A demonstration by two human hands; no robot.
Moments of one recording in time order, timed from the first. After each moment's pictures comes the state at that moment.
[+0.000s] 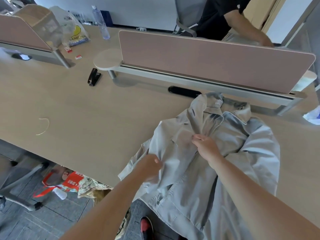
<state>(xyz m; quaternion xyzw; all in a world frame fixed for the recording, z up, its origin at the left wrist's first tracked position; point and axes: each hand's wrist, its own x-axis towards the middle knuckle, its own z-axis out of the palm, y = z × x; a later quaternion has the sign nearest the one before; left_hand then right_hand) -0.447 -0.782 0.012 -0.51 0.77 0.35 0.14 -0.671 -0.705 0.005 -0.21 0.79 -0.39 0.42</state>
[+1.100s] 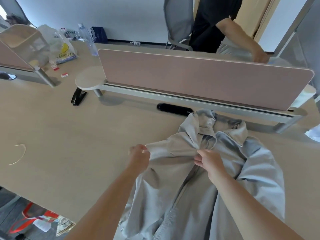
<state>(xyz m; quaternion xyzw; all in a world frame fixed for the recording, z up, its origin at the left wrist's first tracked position) -0.546 -0.872 0.008 -0.64 0.62 0.46 -0.08 -0.752 -0.742 -0.033 0.02 0.71 -0.54 0.45</state>
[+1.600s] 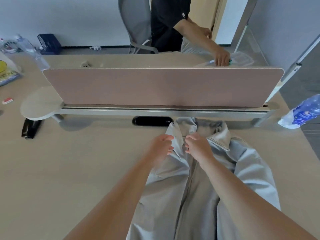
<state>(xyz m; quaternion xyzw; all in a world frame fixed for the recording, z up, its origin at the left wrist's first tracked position) -0.695 -0.912 0.024 -0.43 0.64 0.64 0.00 -0.808 -0.808 0.002 -0.08 0.81 -0.47 0.34</state>
